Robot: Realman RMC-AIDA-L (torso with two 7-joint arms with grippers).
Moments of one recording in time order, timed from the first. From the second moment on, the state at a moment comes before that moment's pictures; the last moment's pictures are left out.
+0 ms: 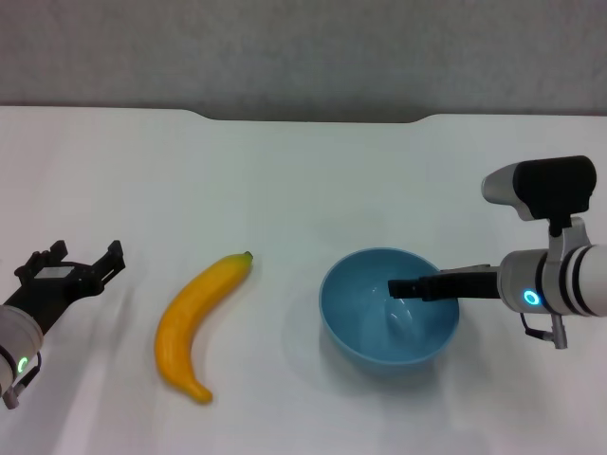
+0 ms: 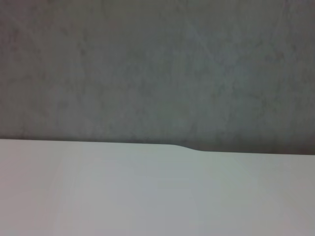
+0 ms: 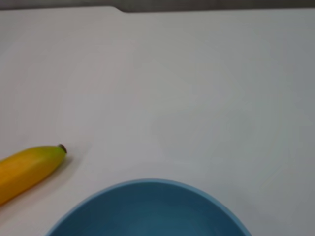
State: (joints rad) left arm -0.37 -2.03 -1.33 -0.39 -0.16 -0.62 2.69; right arm 0.63 2.01 -1.70 -0.63 1.25 0.58 -0.68
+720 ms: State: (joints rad) left arm -0.37 -2.04 -1.34 -0.39 -0.16 -0.62 2.69; right arm 0.67 2.00 -1.64 -0.57 1.19 0.63 -0.67
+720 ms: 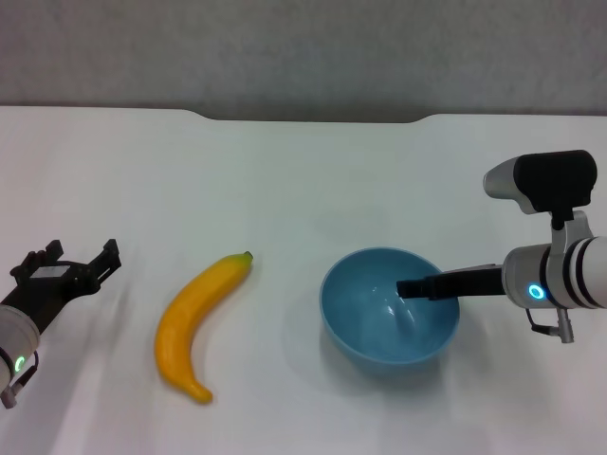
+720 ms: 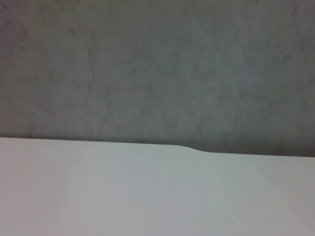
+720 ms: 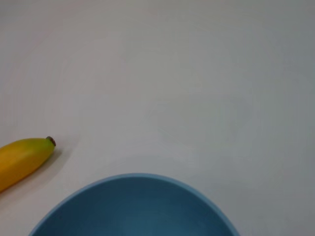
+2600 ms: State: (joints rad) left arm -0.33 -1.95 -1.35 -0.71 0.62 -0.57 1.96; right arm 0.55 2.01 -1.62 -0.76 1.06 0.64 -0.67
